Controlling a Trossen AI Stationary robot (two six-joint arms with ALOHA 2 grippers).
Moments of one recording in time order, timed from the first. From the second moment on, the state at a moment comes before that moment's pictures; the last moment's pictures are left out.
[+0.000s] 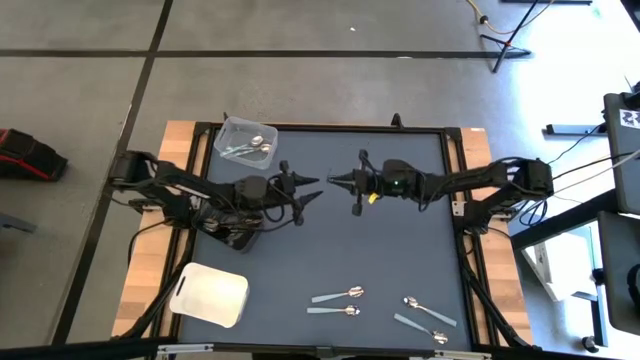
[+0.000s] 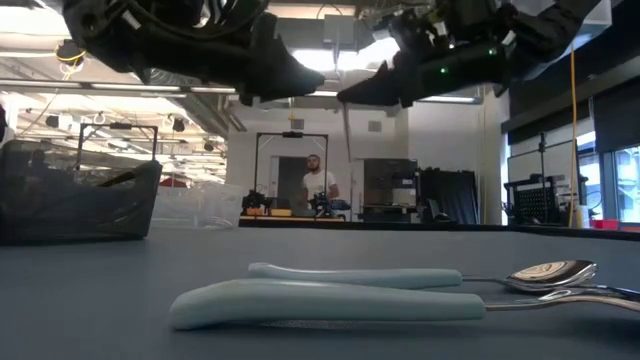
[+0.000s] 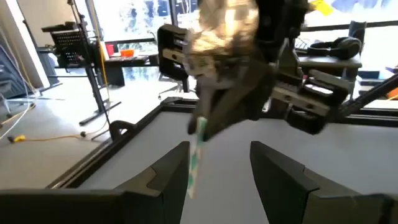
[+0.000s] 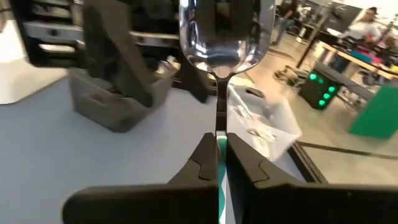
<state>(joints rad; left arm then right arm) 0.01 1.50 0.59 0.85 -0.34 0.04 -0.15 1.48 0.67 0.64 -0.01 -0.30</state>
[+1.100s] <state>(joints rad) -0.01 1.52 0.59 0.95 -0.38 0.07 -0.06 1.63 0.71 0.88 0.02 -0.29</state>
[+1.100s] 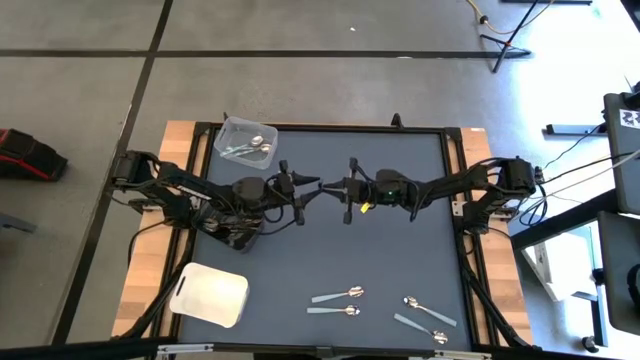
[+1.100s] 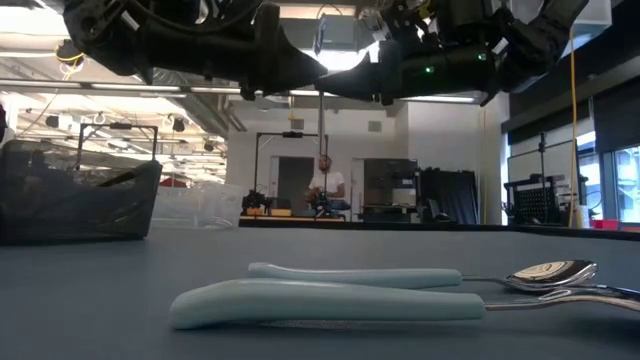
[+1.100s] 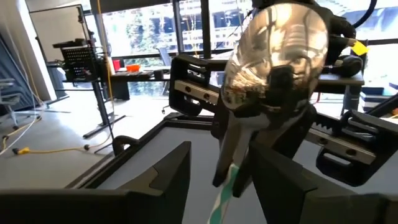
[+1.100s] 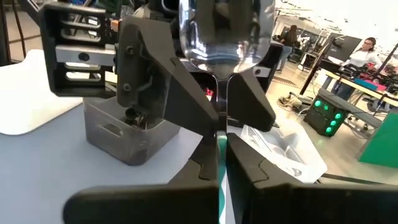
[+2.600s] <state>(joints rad) 0.16 1.01 0.59 0.08 -0.74 0.29 -0.06 1.28 0.62 0.16 -0.18 -0.24</state>
